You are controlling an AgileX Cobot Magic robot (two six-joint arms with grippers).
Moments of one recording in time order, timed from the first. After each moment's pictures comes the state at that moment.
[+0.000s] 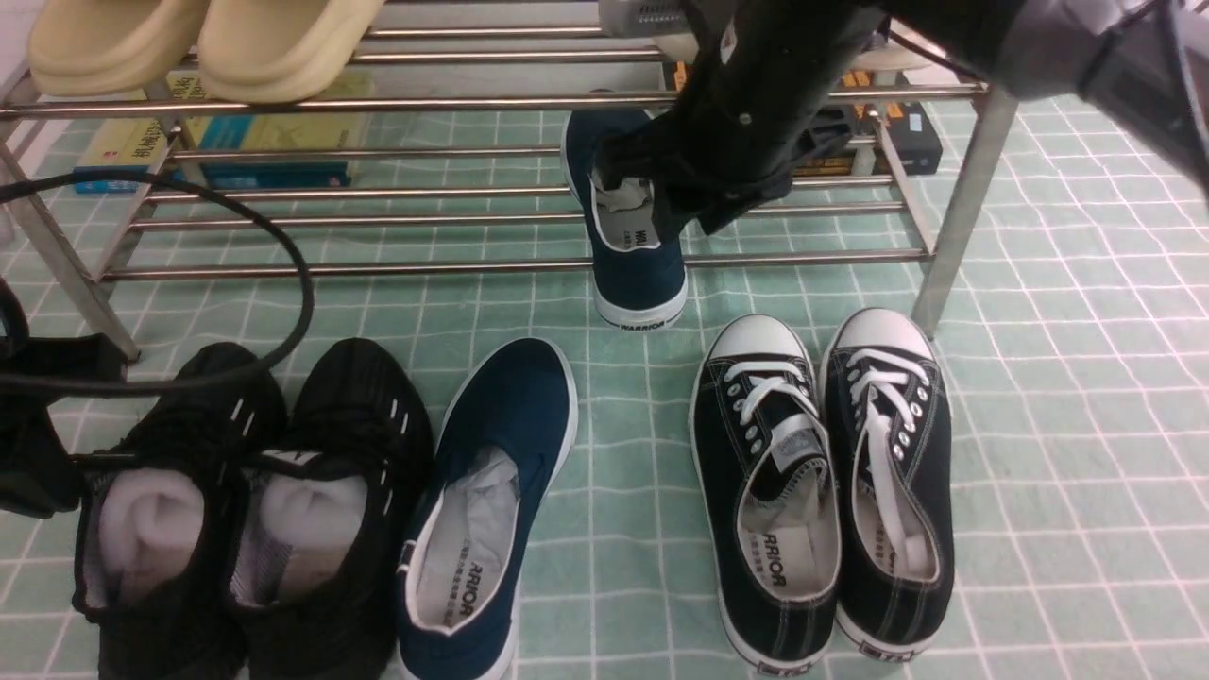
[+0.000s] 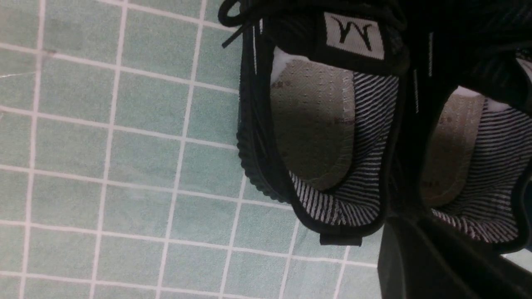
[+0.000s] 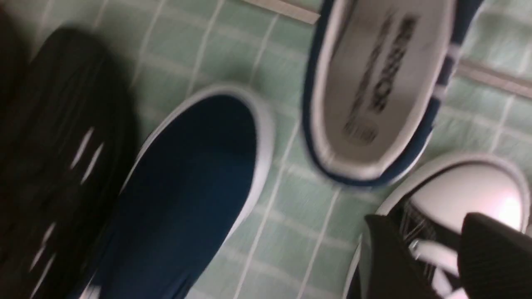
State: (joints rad) right arm 0.59 2.12 -2.18 0.01 1.20 0.34; left arm 0.12 1.27 -1.09 -0.11 1.22 -0.06
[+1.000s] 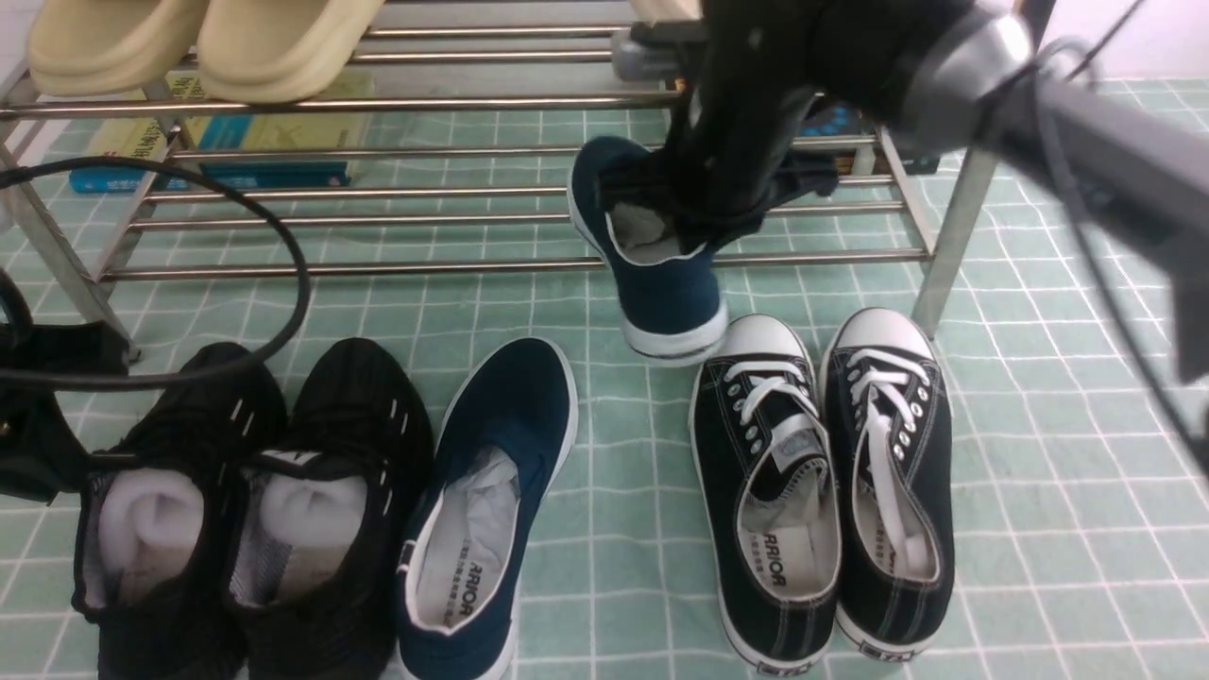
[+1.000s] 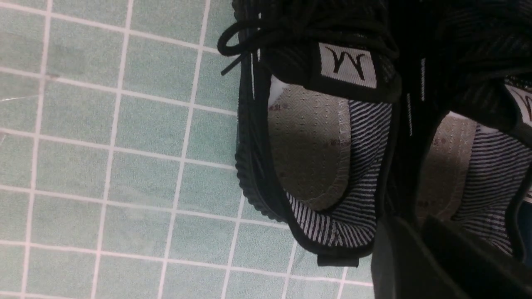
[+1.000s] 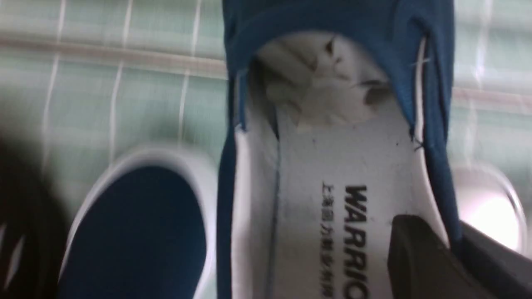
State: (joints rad) right arm 0.59 2.14 -2.19 -0.05 1.25 0.51; left arm 0.12 1.27 -1.09 -0.11 1.18 -0.06
